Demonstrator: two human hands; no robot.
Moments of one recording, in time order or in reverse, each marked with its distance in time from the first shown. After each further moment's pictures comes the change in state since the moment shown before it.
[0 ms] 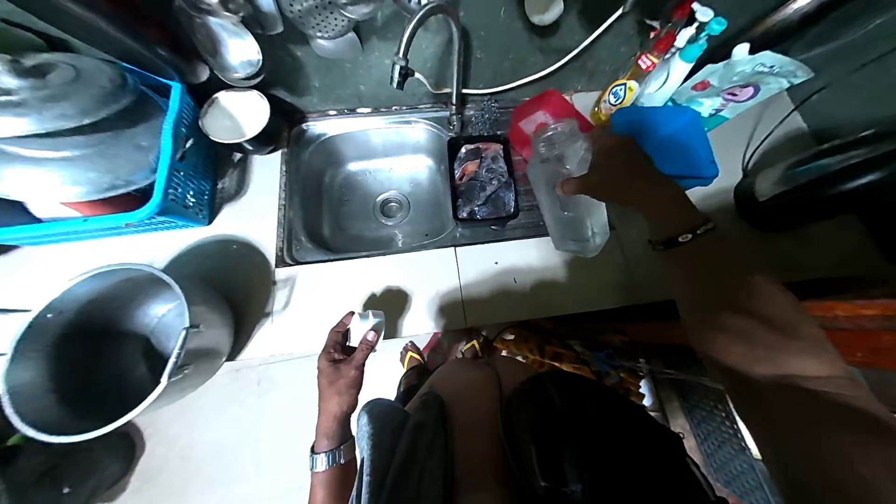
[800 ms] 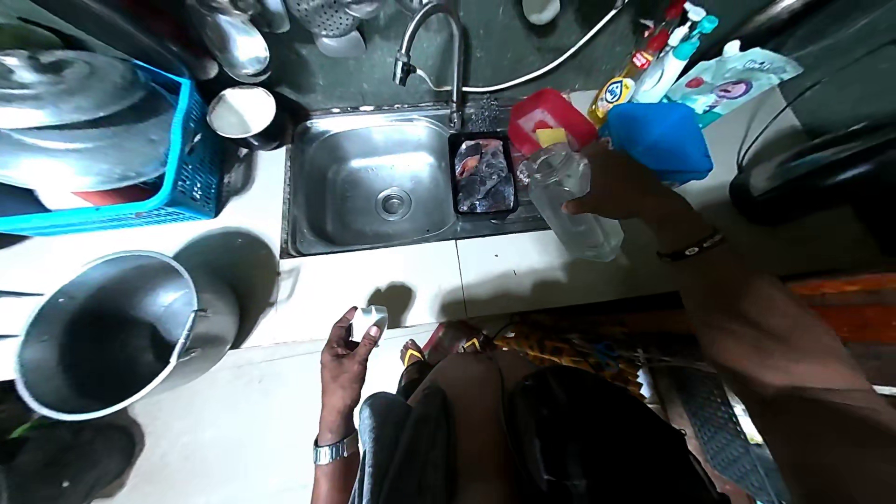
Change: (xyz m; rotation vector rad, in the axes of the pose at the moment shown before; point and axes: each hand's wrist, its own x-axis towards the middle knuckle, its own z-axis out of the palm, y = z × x) left_hand -0.016 -0.003 -0.004 -0.022 -0.024 0.043; right_hand -0.035 0.003 0.004 -0.095 -0.093 -0.058
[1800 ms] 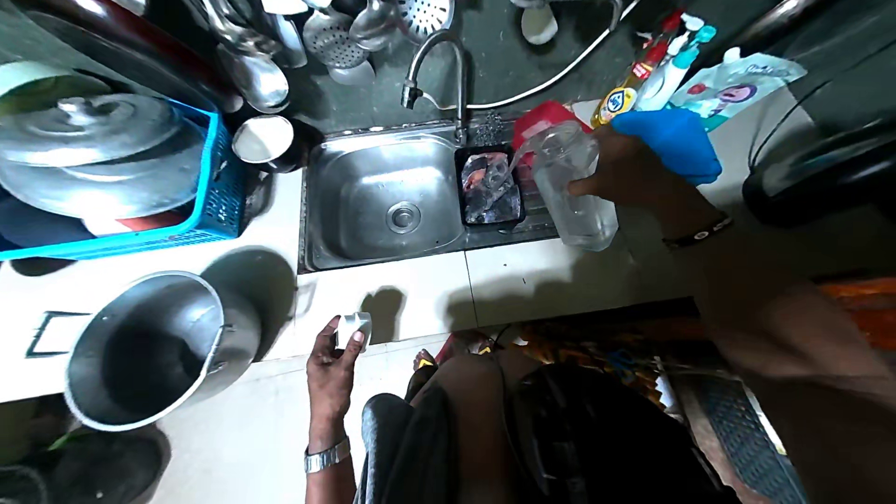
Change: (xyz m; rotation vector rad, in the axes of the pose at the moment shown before) left_hand 0.017 0.017 -0.032 0.037 0.086 0.022; right_hand 0.018 -0.006 -0.016 0.087 0.159 -0.019
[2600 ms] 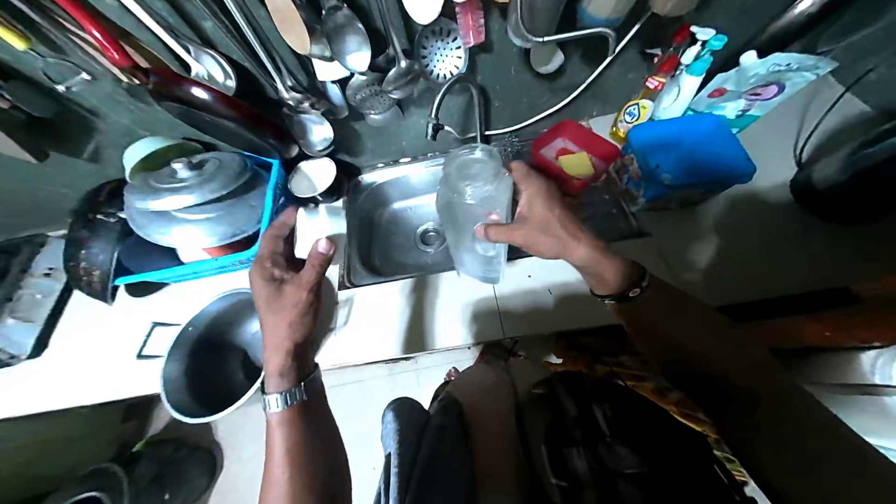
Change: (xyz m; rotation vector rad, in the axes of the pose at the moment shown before) left_hand 0.063 0.188 -0.008 0.194 -0.145 0.608; right_hand -0.057 -0.141 0.045 0.738 0.114 -0.321
